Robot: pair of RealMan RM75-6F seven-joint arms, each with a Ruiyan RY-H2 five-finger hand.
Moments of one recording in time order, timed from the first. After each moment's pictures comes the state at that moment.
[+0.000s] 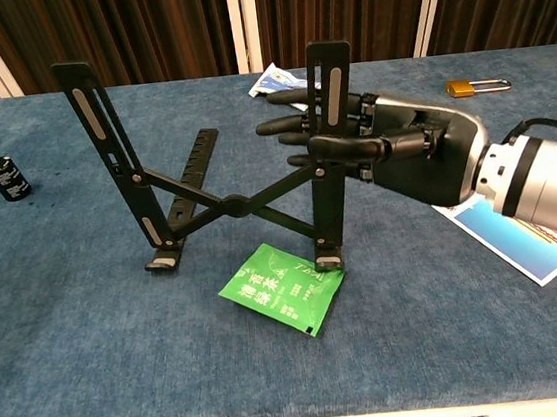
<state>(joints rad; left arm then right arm) -0.16 -1.29 0.01 -1.67 1.61 1.48 0.04 0.73 -1.66 -0.04 -1.30 -1.66 1.11 1.65</state>
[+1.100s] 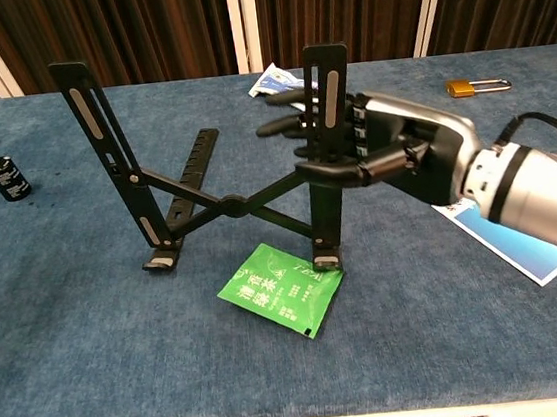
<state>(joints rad) -0.20 -1.30 0.01 -1.66 1.62 1.44 0.02 0.70 -1.71 0.02 -1.31 -1.57 1.11 1.21</state>
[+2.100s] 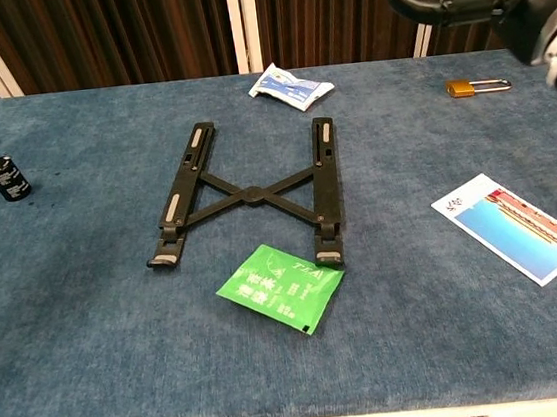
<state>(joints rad) -0.33 -1.26 -0.05 -1.64 1.63 1.29 0.00 0.56 -1.68 0.24 -1.35 -1.48 1.36 0.77</state>
